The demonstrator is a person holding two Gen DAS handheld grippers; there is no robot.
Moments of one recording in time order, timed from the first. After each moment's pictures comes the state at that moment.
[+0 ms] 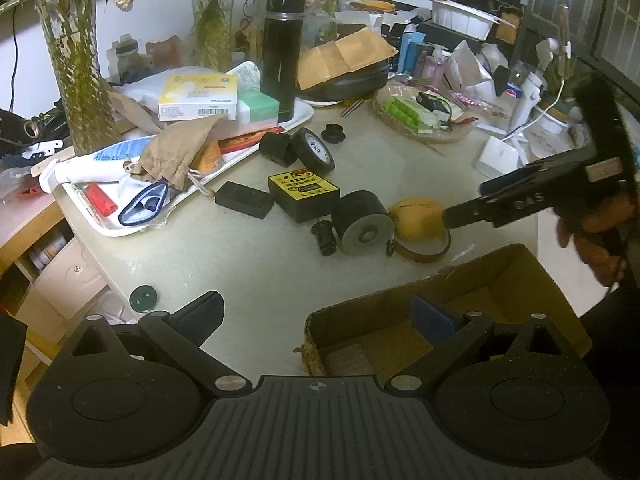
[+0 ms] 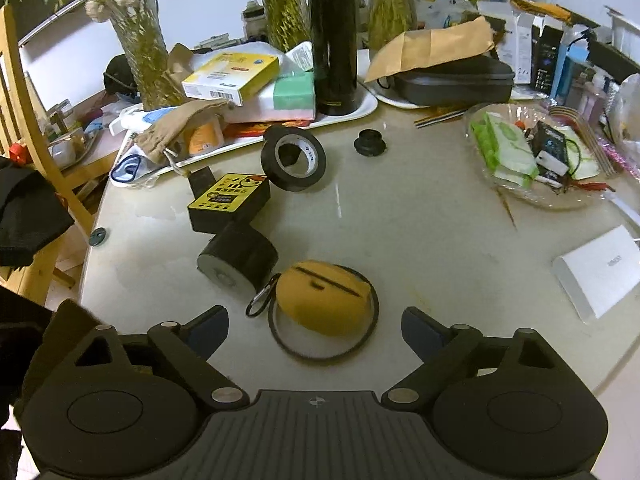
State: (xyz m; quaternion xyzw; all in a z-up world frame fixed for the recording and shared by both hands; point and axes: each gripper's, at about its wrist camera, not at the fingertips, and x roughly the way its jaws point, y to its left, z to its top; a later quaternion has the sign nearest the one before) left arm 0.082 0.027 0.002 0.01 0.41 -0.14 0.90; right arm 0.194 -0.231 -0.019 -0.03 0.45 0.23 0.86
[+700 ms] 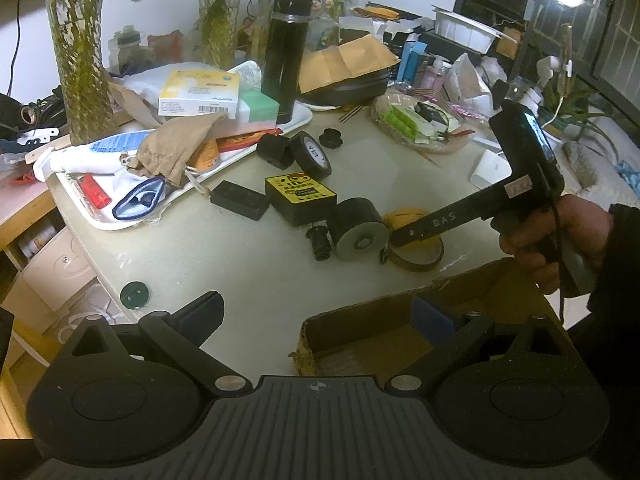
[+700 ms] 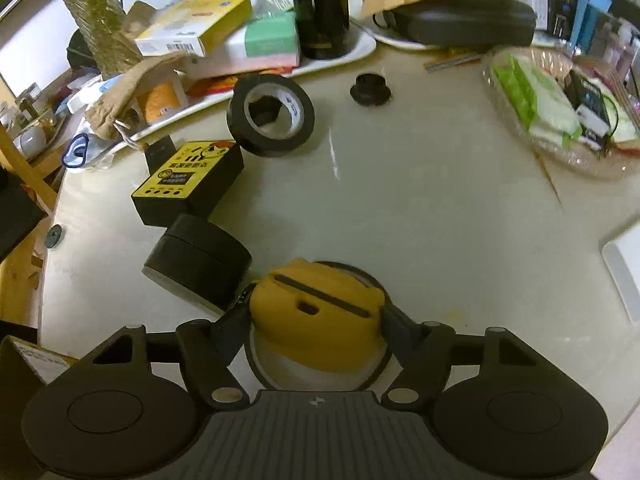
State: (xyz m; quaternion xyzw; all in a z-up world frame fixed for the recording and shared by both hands) left arm 0.085 0.034 0.000 -0.01 0.40 -0.15 0.90; right arm 0.244 -0.204 -0.068 -0.03 0.52 0.21 0.83
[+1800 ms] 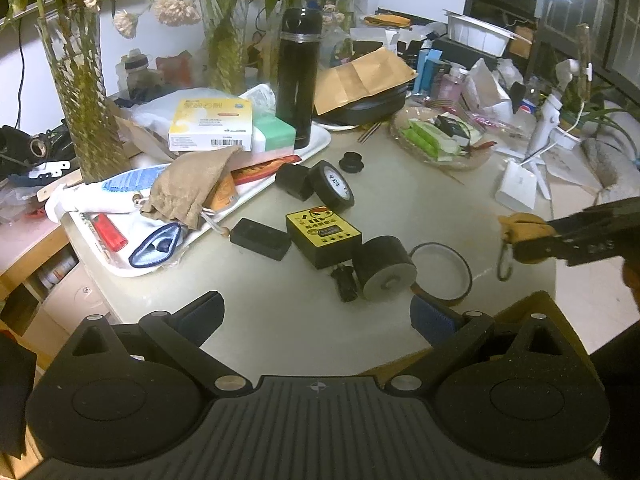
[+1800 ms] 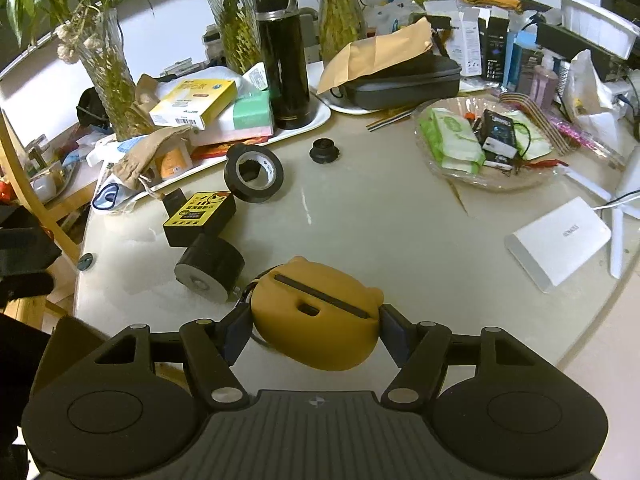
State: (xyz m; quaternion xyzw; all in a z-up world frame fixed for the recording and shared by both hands) left arm 0.119 0.029 0.013 0.02 0.39 -0.12 0.91; right arm 0.172 -0.267 0.002 0.01 0.45 0.18 0.88
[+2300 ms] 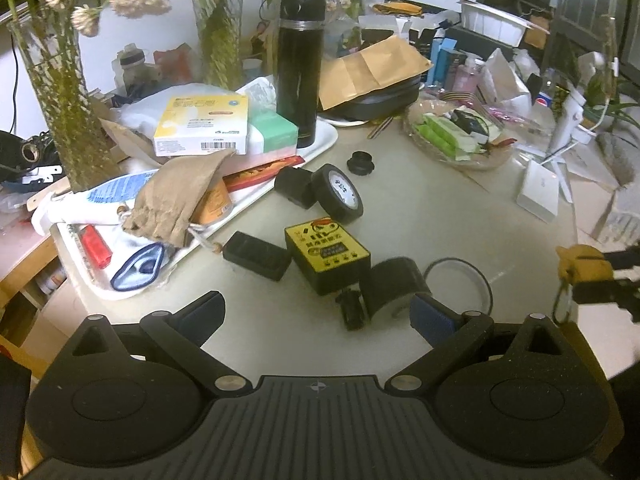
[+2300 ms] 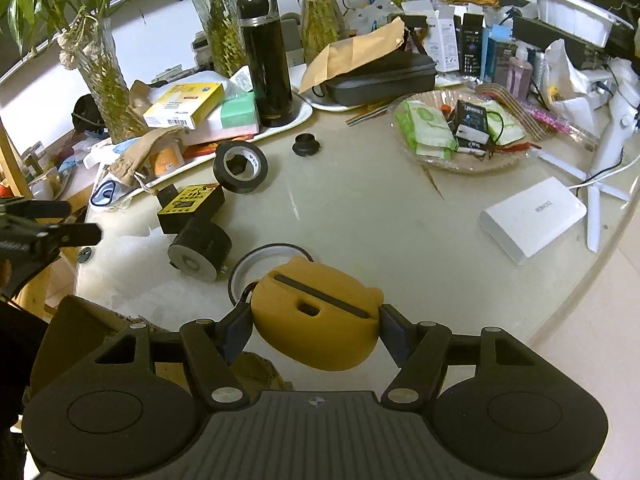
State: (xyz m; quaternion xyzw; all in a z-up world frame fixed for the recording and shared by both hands) left arm 0.163 0.009 0.003 0.03 0.41 -0.10 0.91; right arm 0.145 -0.291 0.003 0.01 0.44 0.16 0.88
